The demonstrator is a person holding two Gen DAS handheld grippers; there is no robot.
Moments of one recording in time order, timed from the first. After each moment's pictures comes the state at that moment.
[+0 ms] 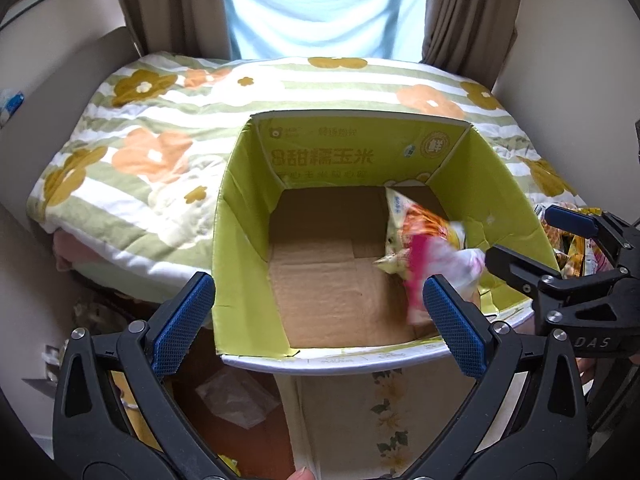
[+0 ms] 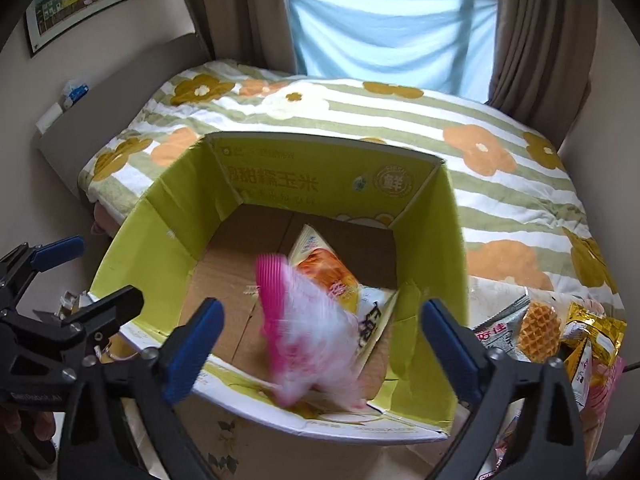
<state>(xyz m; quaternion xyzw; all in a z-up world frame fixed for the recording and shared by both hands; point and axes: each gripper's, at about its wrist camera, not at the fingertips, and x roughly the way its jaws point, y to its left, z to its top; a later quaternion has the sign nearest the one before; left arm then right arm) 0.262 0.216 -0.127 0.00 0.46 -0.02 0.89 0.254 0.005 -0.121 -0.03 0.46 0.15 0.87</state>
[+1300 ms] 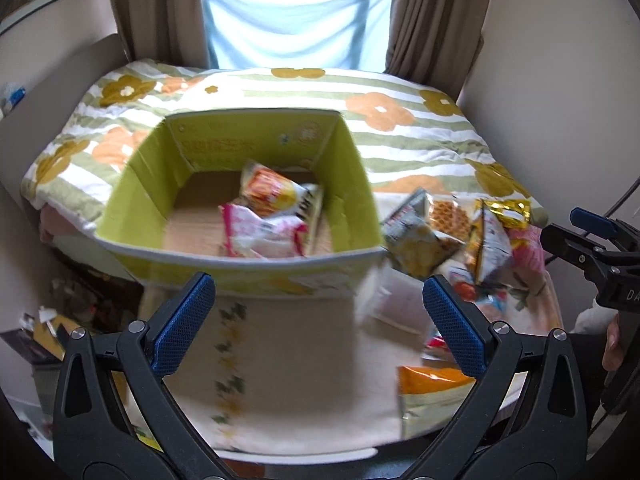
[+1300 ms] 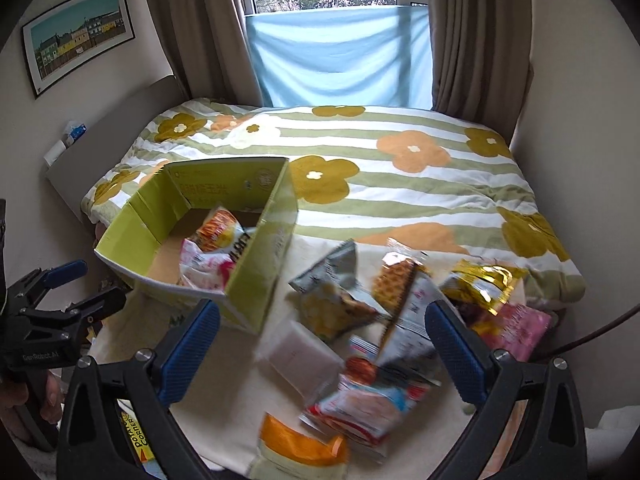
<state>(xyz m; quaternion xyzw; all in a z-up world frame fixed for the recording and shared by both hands) 0.162 0.029 -0.094 -0.03 0.44 -0.03 0.90 0.163 -0.215 -0.066 0.00 0.43 0.14 0.89</state>
